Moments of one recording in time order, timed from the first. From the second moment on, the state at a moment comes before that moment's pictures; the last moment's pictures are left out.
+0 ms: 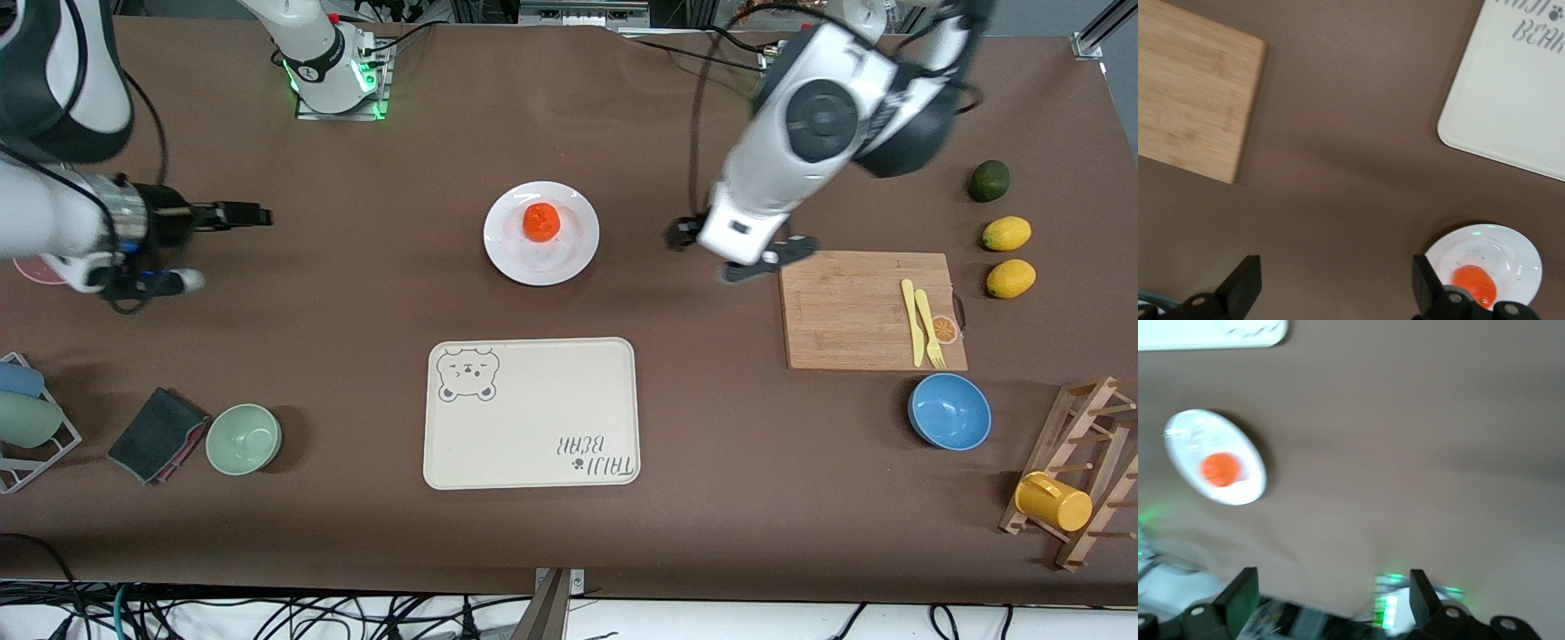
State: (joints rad) left arm -0.33 0.16 -0.10 -1.74 -0.09 1.75 -0.73; right arm 0.04 0.22 -0.03 -1.70 0.34 1.42 -0.04
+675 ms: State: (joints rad) left arm -0.15 -0.06 0.00 -1.75 0.04 1.61 -0.08; right arm 0.06 0.23 0.36 -2.18 0.65 2.17 -0.05
